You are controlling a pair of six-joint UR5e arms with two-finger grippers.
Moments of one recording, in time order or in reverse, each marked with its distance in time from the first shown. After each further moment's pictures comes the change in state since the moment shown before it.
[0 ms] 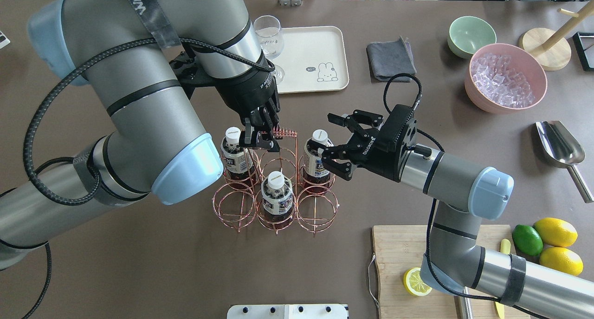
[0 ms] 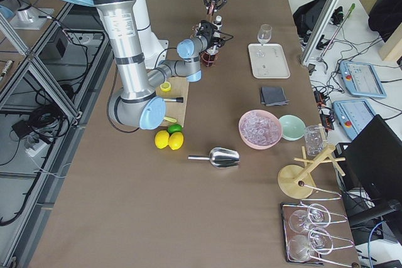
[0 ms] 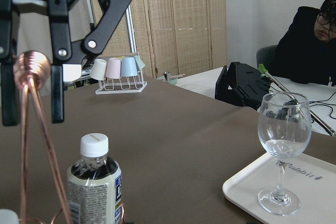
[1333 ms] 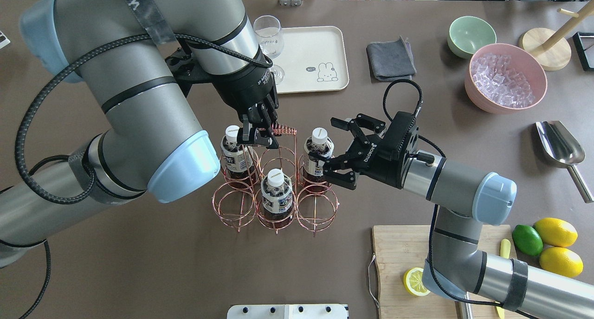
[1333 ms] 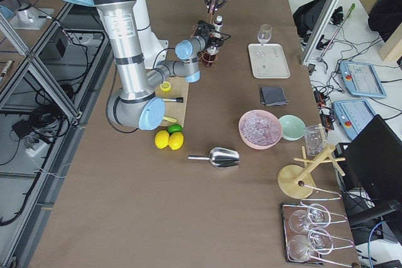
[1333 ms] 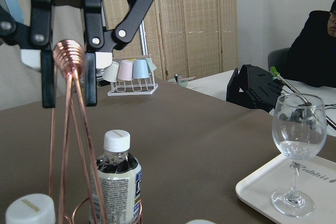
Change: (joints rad) left arm -0.009 0.000 -0.009 0.001 0.002 0.000; right arm -0.016 -0.012 0.006 0.034 0.012 -0.017
